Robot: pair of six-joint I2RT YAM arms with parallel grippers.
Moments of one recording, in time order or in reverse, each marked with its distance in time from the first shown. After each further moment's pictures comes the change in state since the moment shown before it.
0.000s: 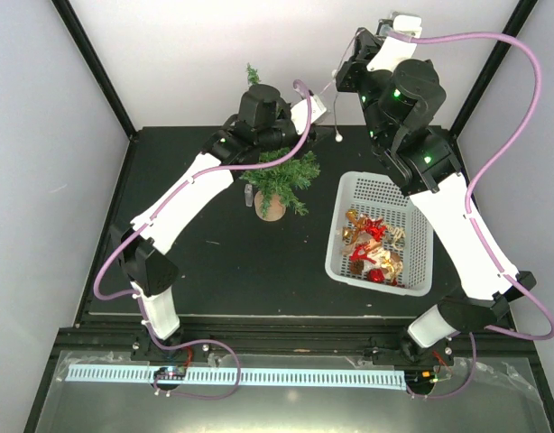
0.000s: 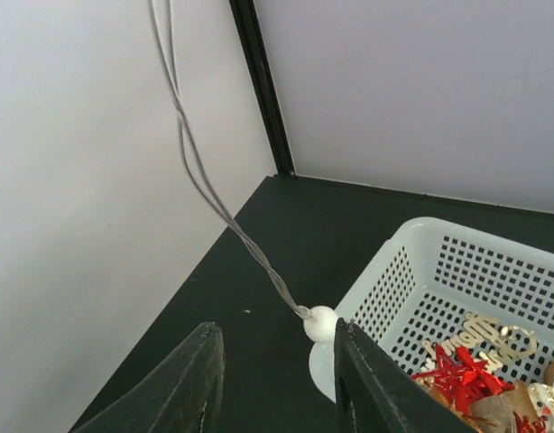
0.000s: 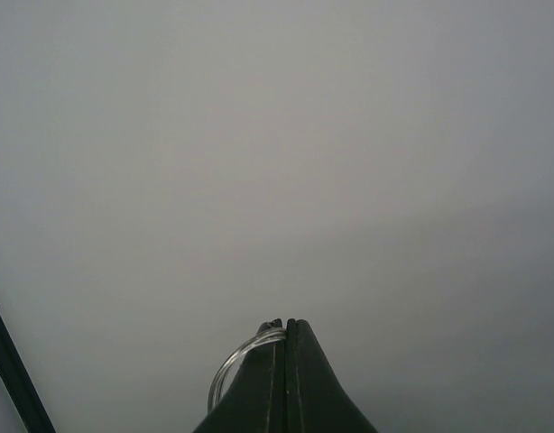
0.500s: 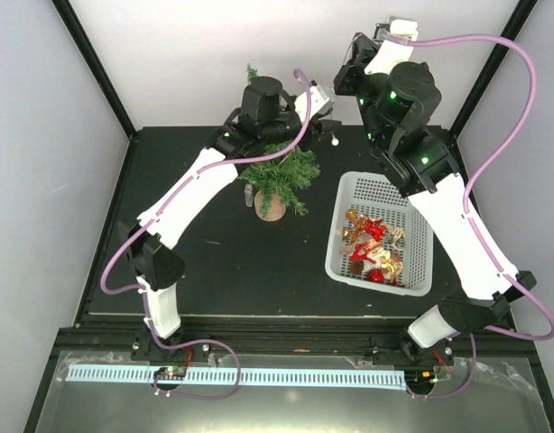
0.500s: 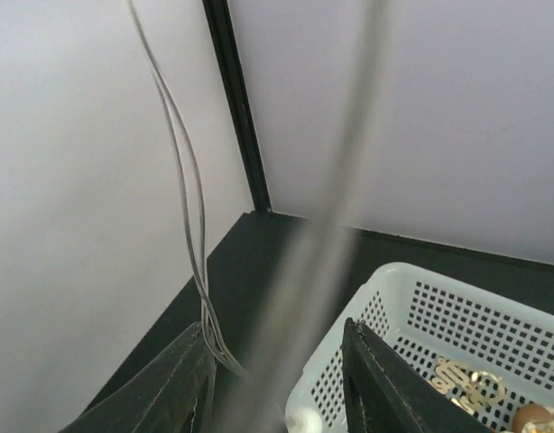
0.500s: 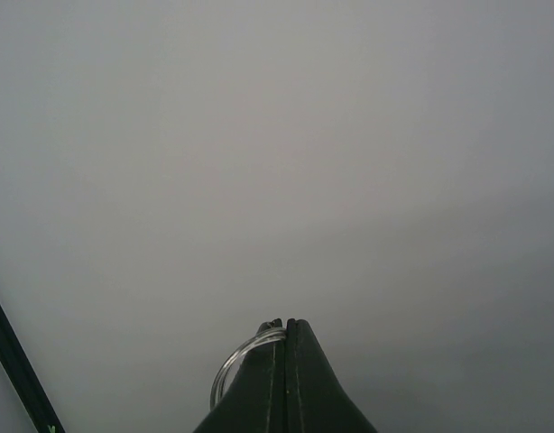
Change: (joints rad) left arm 0.000 0.056 0.099 0.022 0.074 -0.073; right arm 0.000 -0.007 -0.032 0.000 -0.002 0.016
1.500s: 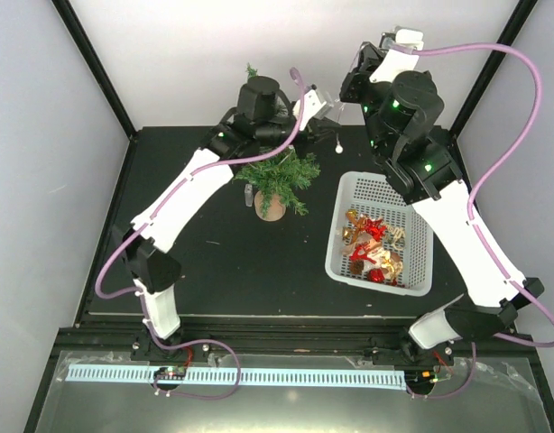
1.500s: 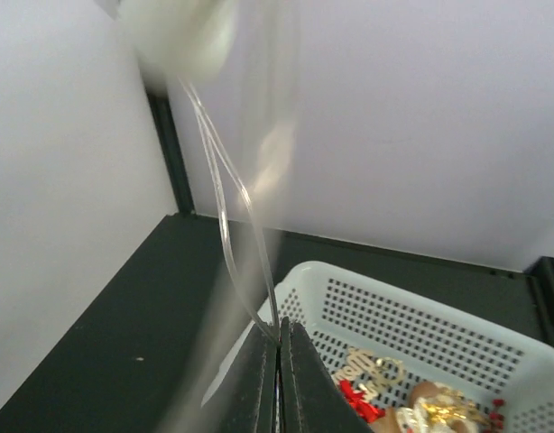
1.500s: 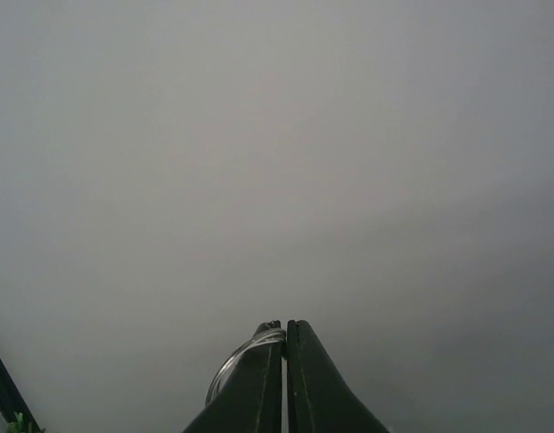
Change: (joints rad) left arm 0.000 0.002 0.006 -0.045 0.153 -0.067; right arm 0.000 -0.046 -0.068 0.011 0.038 0.006
